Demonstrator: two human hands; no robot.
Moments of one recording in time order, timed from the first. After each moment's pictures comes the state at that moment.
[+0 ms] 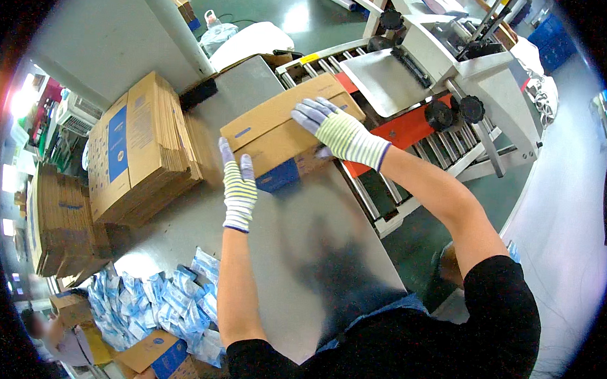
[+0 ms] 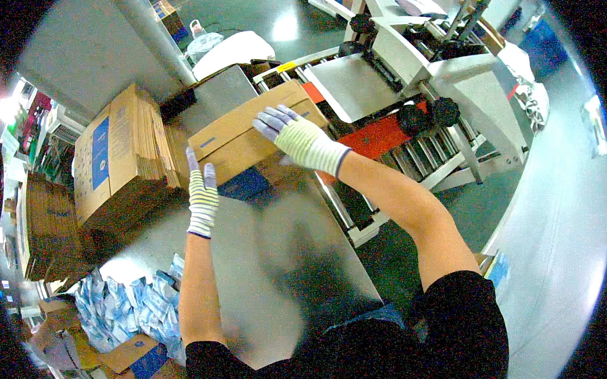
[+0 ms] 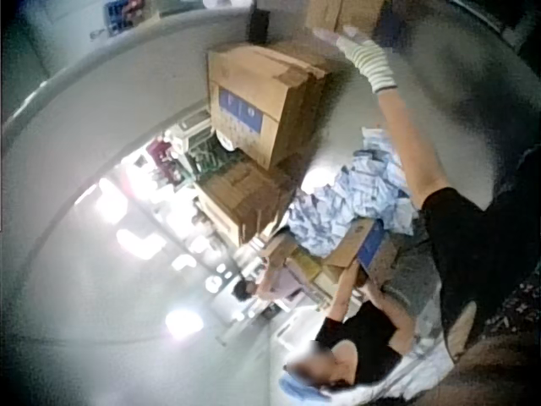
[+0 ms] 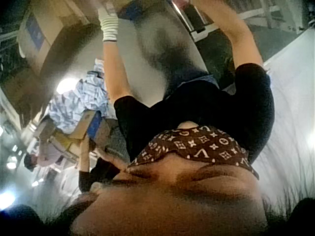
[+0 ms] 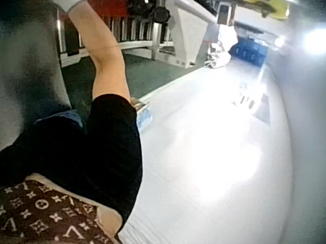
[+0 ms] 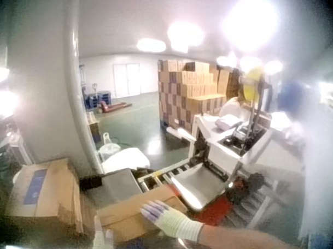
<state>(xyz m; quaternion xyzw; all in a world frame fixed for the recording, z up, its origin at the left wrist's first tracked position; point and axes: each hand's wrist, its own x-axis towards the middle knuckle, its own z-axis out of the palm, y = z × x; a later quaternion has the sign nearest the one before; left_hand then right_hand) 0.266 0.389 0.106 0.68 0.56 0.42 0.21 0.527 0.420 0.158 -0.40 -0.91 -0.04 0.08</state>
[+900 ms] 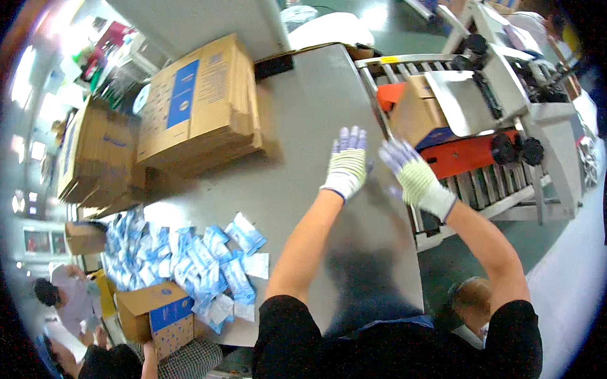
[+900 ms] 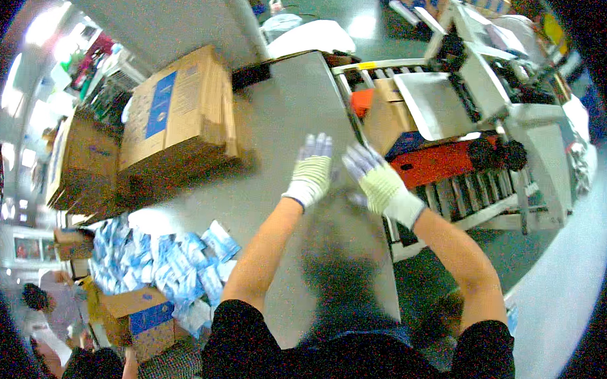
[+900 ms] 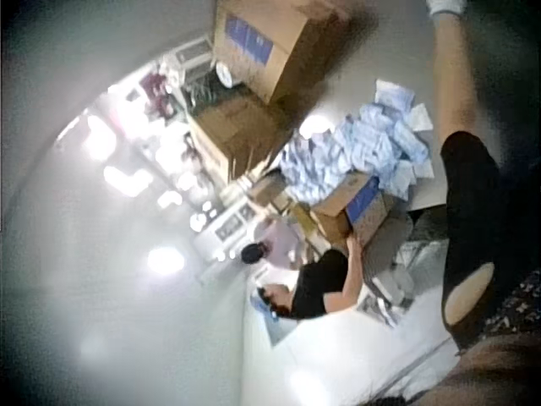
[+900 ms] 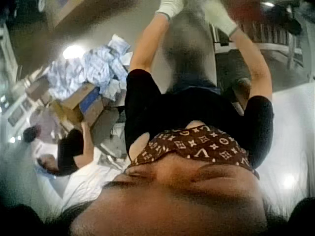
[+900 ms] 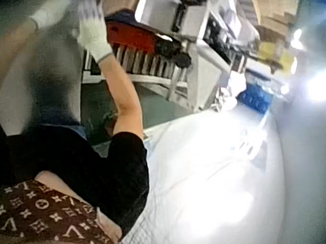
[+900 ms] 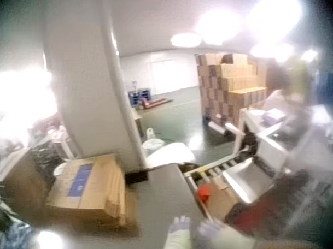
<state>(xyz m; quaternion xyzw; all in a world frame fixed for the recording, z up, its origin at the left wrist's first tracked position) 0.341 0.394 0.062 0.83 0.54 0.12 0.10 0.533 0.356 0.128 -0.39 -0.92 0.03 0.08</state>
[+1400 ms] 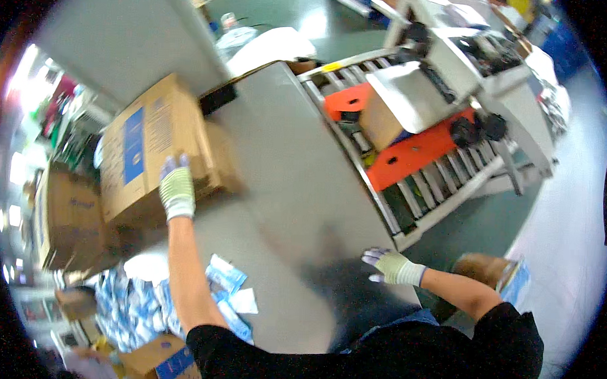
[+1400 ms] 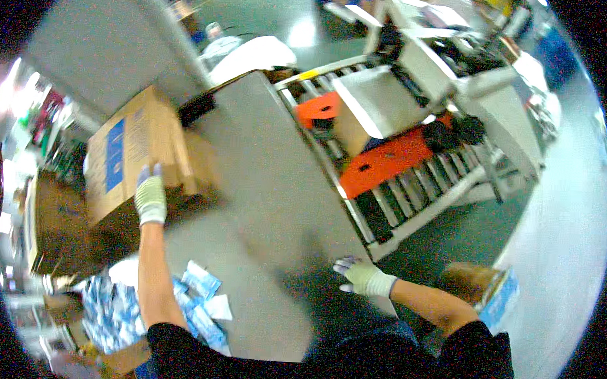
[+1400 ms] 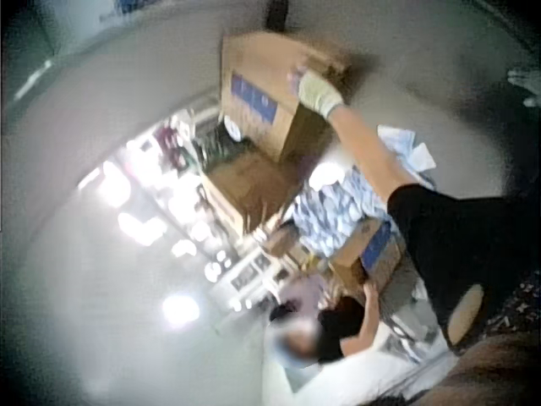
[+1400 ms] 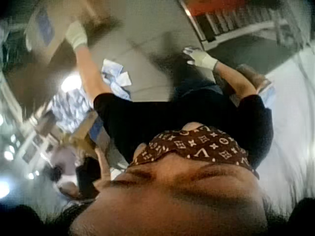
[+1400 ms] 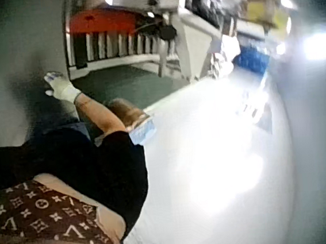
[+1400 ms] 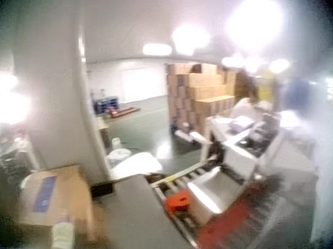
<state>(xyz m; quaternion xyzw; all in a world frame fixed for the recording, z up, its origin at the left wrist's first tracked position) 0.060 0.455 0.114 0.73 0.63 -0.03 -0.25 0.551 0.179 0.007 -0.40 -0.83 0.36 -0.09</state>
